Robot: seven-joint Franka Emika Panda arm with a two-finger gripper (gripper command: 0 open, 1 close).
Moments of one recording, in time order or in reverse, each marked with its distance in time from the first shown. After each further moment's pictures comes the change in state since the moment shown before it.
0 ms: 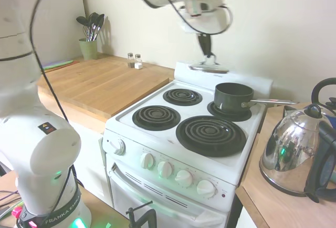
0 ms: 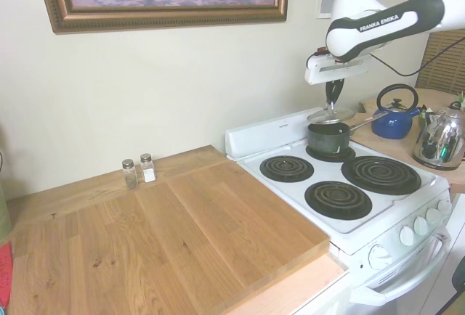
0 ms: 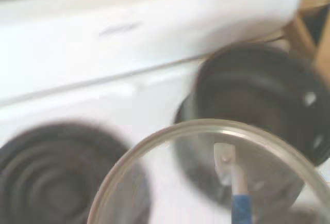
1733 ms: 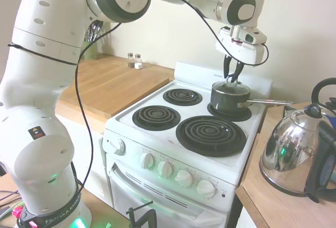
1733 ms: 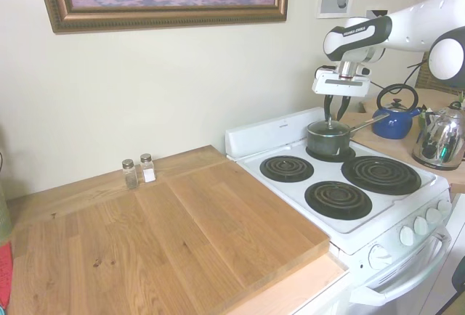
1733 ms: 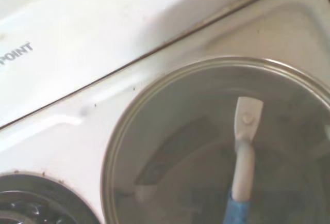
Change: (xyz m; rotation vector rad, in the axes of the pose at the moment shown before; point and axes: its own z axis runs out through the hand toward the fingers) arm 0.173 0.010 0.156 -0.047 -0.399 0.184
